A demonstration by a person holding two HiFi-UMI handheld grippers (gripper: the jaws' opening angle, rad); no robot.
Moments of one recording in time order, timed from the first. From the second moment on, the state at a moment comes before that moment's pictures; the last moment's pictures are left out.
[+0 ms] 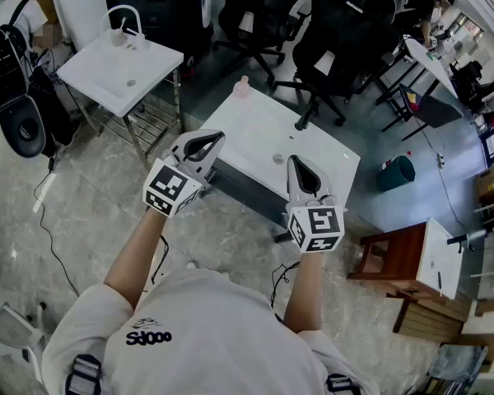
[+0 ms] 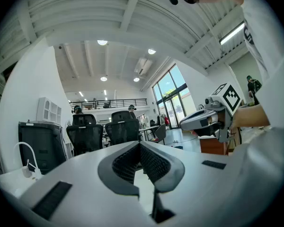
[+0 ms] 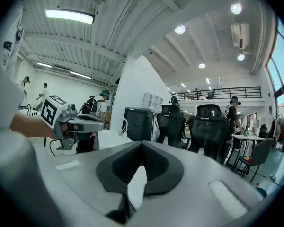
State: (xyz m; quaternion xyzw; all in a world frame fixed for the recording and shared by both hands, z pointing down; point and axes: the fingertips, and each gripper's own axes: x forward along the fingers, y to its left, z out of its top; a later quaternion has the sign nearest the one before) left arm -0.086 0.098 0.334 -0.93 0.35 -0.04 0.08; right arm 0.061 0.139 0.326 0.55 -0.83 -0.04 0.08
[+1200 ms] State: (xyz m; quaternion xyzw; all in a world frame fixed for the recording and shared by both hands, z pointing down) left arm -0.047 0.094 0.357 -0.92 0.38 -0.08 0.06; right arm 0.103 0.125 0.337 0.50 -0.87 0.01 0.03
